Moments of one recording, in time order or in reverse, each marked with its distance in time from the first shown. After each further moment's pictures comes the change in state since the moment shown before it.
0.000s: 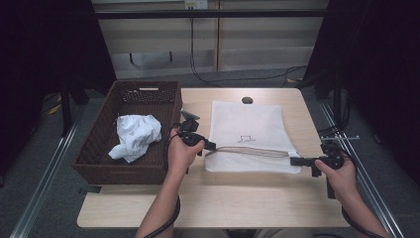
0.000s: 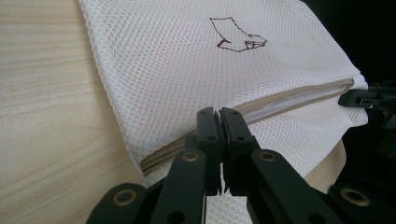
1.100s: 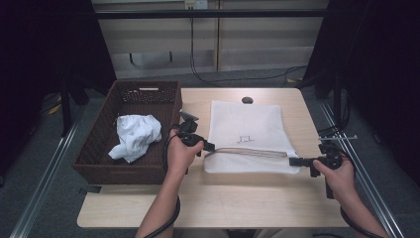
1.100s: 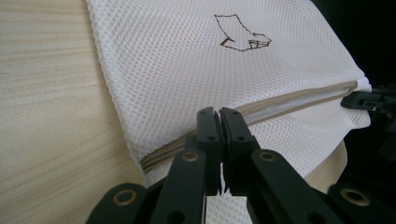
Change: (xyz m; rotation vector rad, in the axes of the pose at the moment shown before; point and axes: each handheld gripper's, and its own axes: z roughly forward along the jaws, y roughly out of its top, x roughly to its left) left arm 0.004 -0.001 0.002 0.012 0.012 -0.024; right arm 0.003 0.000 0.003 0.013 -0.024 -0.008
